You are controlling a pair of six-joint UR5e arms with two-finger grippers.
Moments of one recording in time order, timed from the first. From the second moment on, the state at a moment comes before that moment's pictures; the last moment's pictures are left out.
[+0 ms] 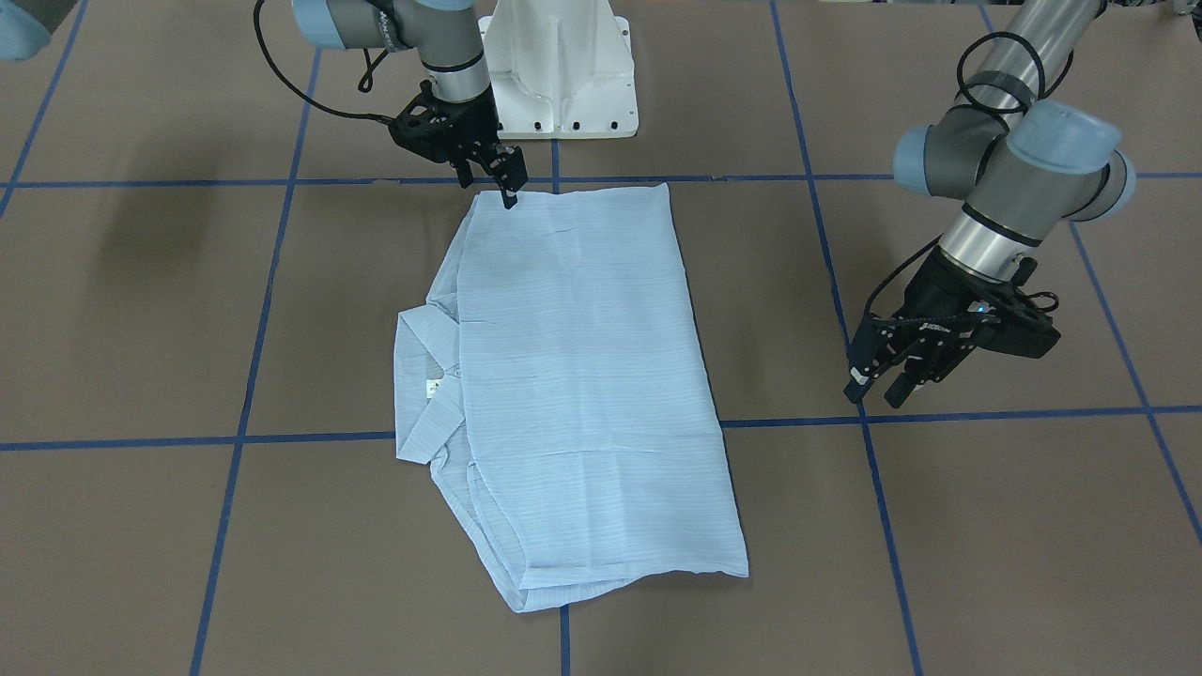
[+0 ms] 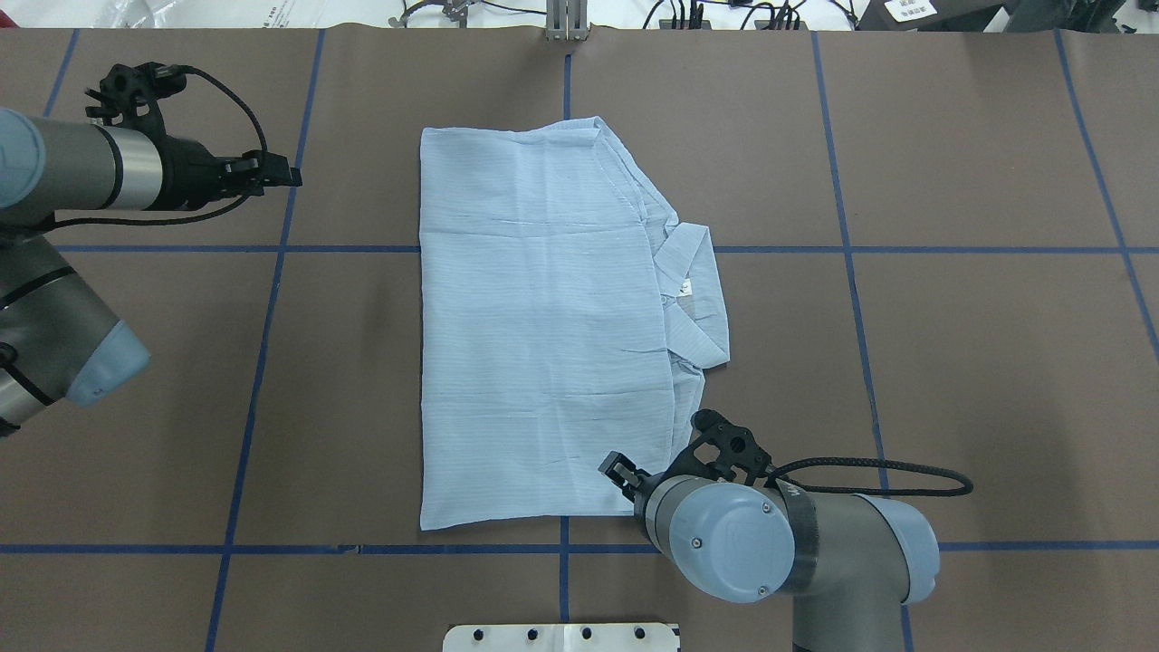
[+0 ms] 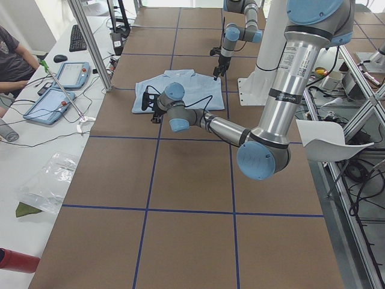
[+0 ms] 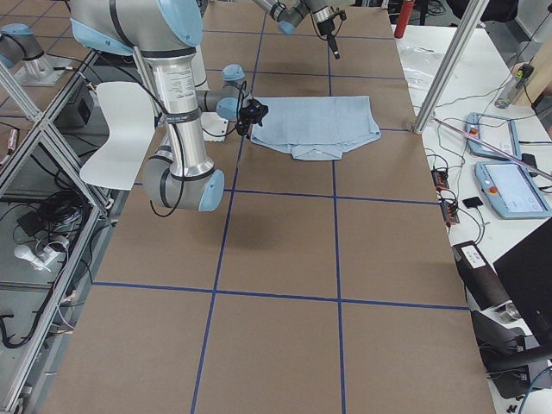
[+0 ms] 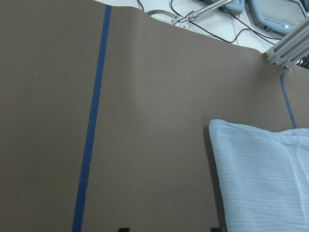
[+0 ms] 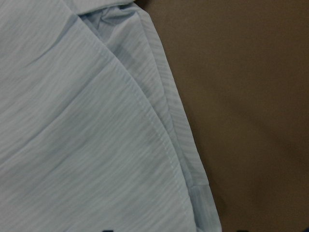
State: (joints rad) left arm -0.89 -1.86 -1.57 -2.48 -1.90 -1.23; right arm 0.16 -1.16 1.92 -1.45 1.49 2.15
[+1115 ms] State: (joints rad) left arm -0.90 -1.85 -1.59 -2.48 -1.90 -1.24; right arm 0.18 -1.16 1.88 -1.45 1.49 2.17
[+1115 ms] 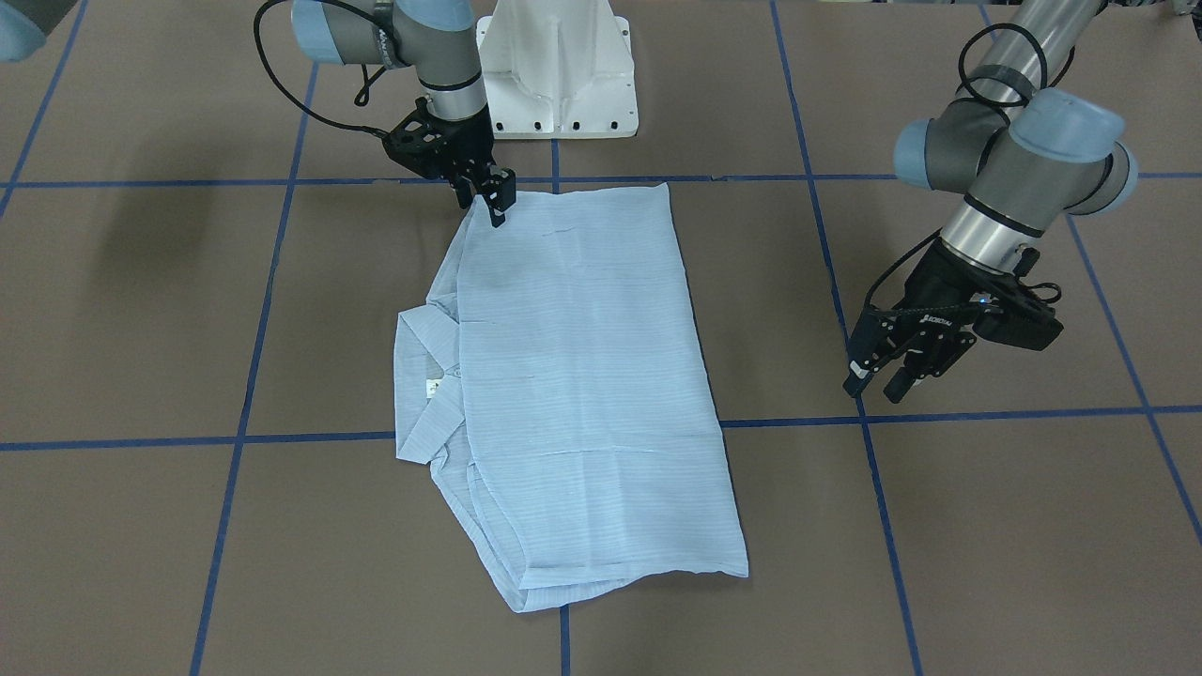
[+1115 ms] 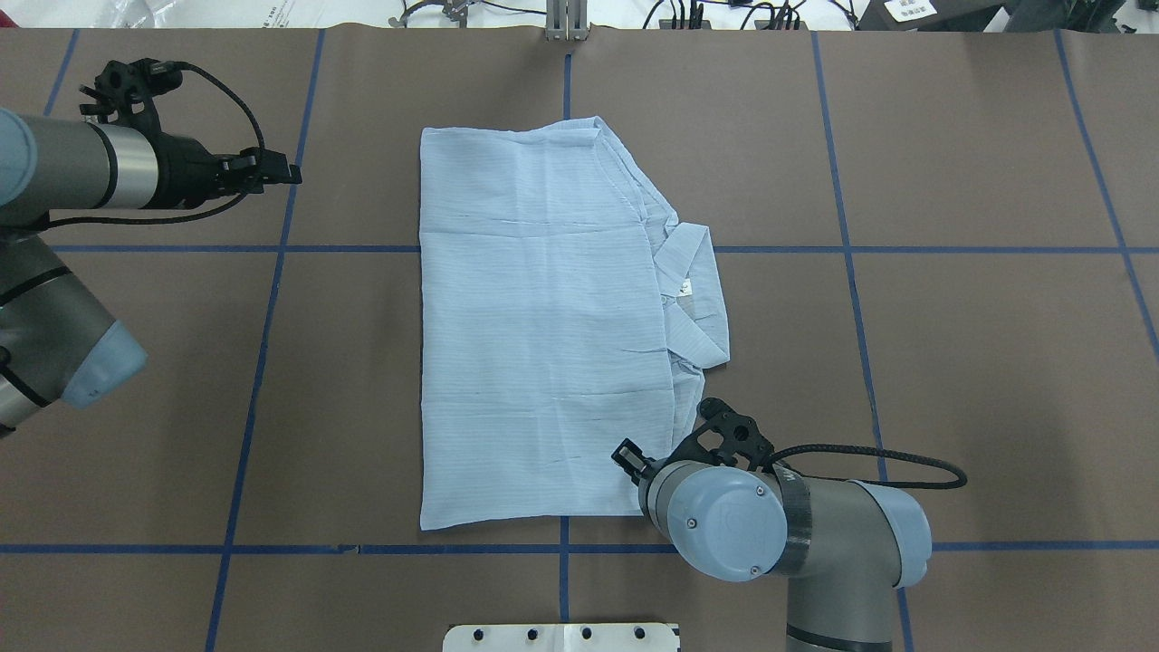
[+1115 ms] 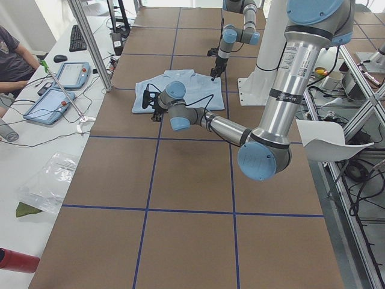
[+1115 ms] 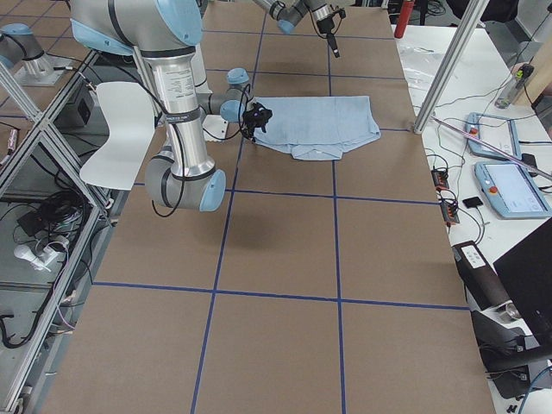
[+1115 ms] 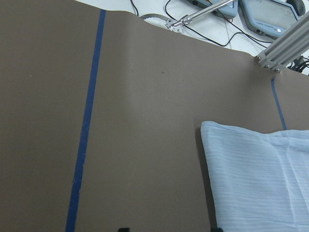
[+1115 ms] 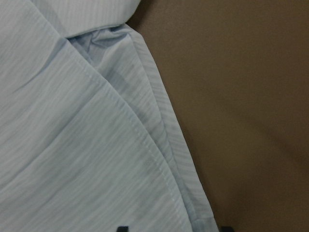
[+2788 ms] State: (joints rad) left arm -0.90 -1.85 -1.64 -2.42 -1.90 -1.24; right arm 0.19 -1.13 1.87 -1.47 1.50 2.15
